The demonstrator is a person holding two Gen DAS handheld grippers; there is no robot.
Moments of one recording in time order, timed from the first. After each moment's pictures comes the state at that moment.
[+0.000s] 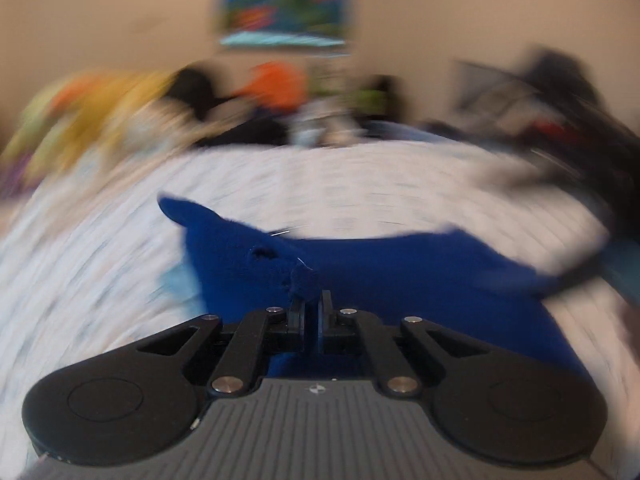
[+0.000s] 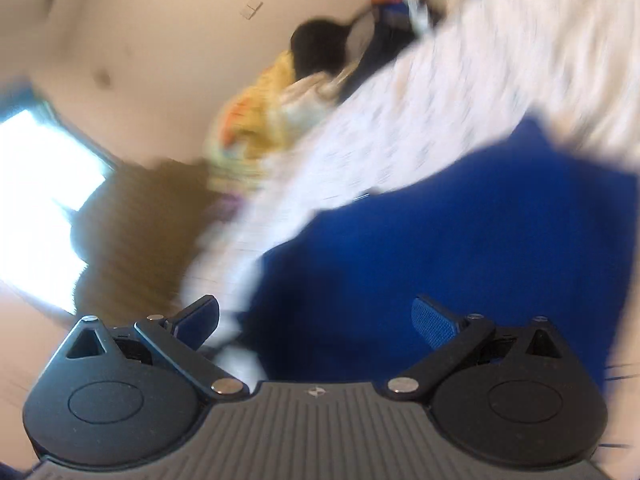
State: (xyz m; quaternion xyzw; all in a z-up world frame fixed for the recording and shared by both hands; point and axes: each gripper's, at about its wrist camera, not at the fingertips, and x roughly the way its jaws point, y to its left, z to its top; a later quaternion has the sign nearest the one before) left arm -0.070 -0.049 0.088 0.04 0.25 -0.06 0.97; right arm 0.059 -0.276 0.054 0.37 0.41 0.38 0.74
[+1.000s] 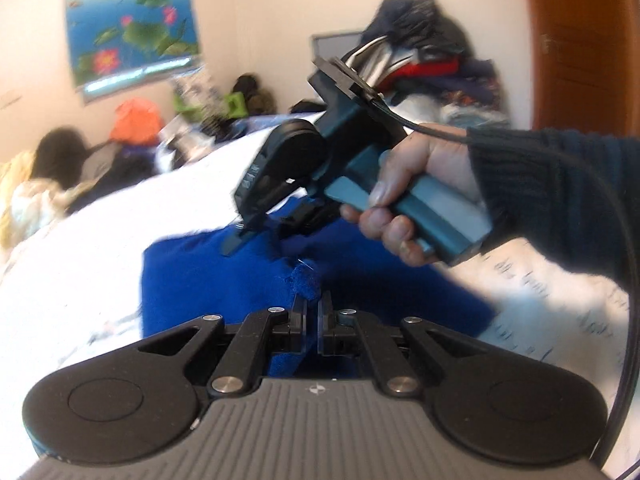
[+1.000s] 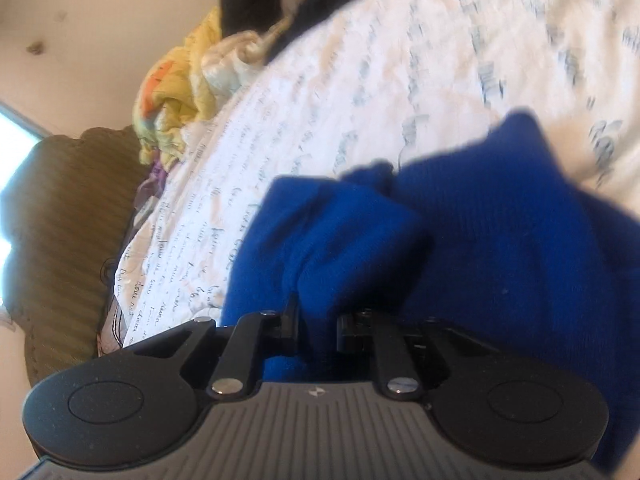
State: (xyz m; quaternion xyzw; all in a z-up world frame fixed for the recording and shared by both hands) left arm -0.097 -0.121 0.078 0.13 0.24 -0.21 0.94; right arm 0.136 -0.257 0.029 0.25 0.47 0.31 0.79
